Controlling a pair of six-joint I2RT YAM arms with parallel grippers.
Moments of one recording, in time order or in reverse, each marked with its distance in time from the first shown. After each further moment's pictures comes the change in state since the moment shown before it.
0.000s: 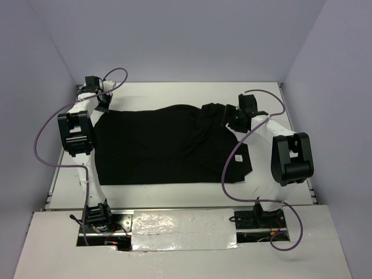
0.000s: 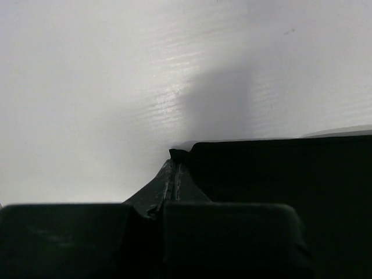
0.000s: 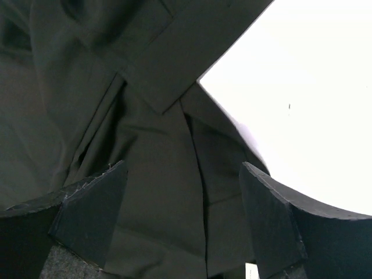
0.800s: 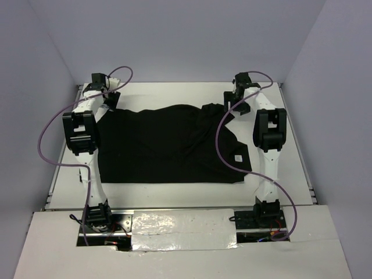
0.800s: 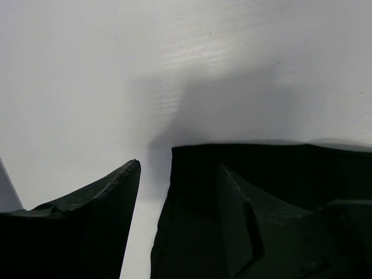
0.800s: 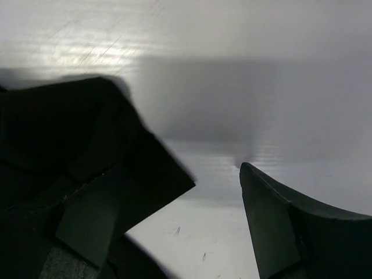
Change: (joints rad) left arm -0.055 0.026 0.065 0.004 -0.114 -0.008; right arm -0.079 0.662 0.878 -0.432 0.077 -0.304
